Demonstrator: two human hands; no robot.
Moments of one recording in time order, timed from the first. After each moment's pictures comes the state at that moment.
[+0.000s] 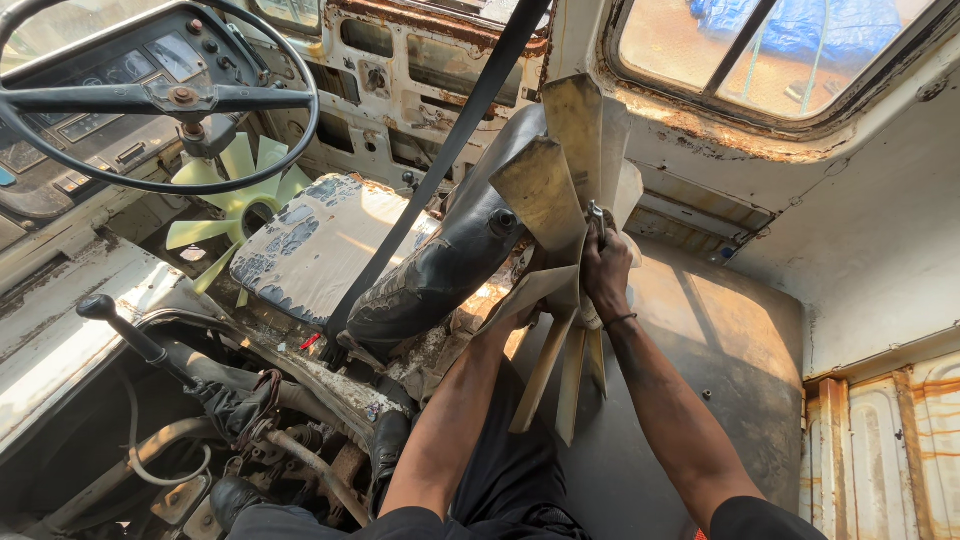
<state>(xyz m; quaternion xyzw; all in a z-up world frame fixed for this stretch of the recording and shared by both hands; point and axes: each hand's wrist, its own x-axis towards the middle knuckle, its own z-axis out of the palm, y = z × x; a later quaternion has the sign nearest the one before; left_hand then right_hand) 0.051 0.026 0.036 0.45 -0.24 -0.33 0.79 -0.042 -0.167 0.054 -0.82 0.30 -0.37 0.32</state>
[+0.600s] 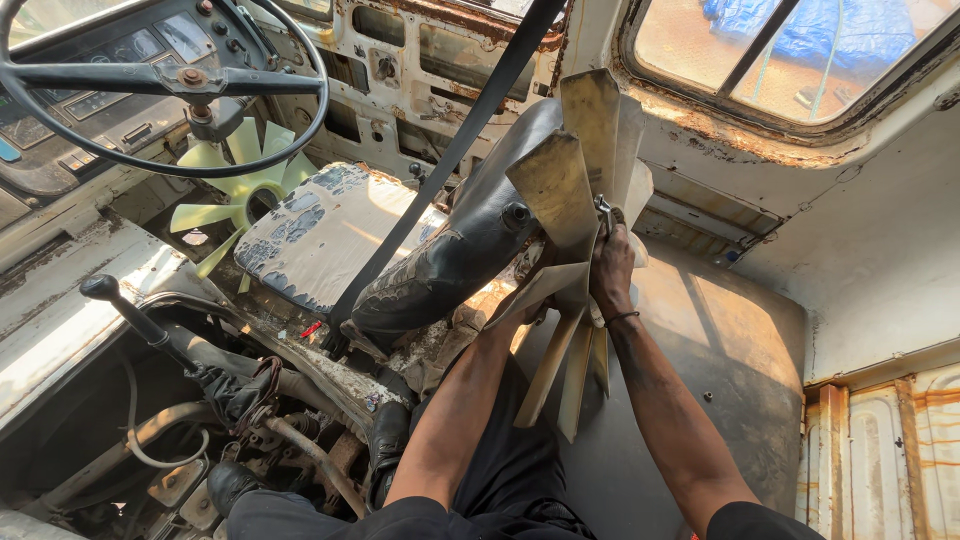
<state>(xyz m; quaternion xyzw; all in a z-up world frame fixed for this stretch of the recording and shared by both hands) 0.040 0.050 0.058 0.44 -0.23 -0.32 0.80 -0.024 -0.191 0.016 -0.84 0.29 -0.37 0.26</state>
